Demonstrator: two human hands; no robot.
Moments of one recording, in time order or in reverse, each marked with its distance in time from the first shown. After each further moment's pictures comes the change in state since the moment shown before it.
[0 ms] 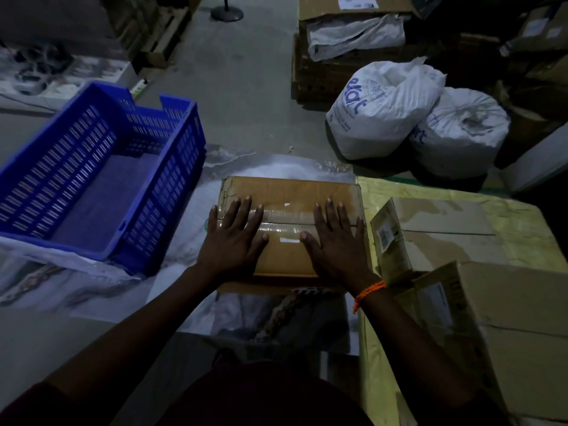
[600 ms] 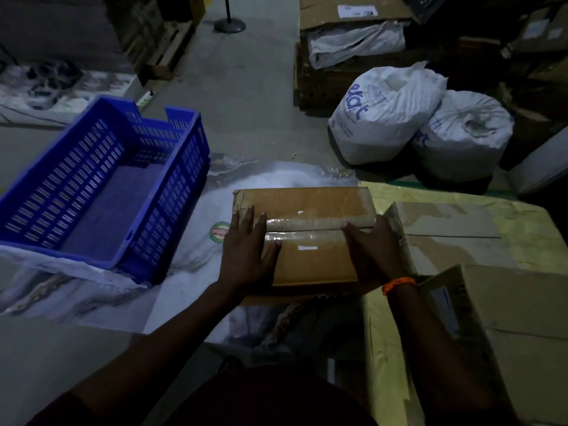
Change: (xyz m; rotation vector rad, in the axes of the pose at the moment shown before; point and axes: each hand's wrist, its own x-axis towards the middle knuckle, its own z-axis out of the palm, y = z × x) left_hand -0.002 0.033 -0.001 -0.238 0.076 -0.189; right_hand 0.007 0.041 -0.035 0.680 0.151 0.550
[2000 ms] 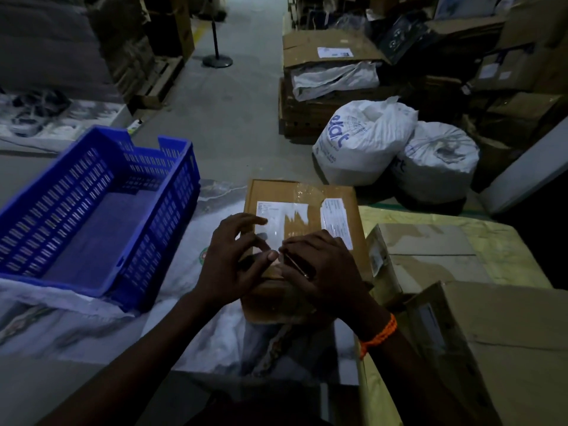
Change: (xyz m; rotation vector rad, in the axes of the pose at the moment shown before) left_hand 0.000 0.016 -0.078 -0.402 0.325 0.473; right_hand -0.088 -0.078 -0.007 -0.280 -0.012 -1.063
